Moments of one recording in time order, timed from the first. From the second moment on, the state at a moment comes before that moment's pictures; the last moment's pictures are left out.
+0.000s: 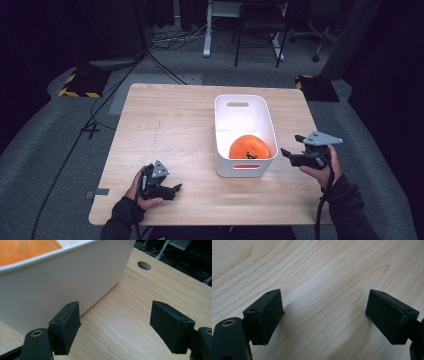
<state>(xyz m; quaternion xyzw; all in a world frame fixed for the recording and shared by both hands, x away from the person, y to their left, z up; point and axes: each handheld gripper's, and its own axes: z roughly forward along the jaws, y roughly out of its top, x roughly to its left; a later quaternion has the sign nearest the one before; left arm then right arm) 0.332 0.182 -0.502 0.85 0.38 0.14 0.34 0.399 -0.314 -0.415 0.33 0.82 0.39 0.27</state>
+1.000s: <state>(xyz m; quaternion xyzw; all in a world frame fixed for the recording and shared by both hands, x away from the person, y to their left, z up) 0.332 0.182 -0.502 0.85 0.38 0.14 0.34 0.392 -0.333 -0.461 0.34 0.85 0.33 0.23</state>
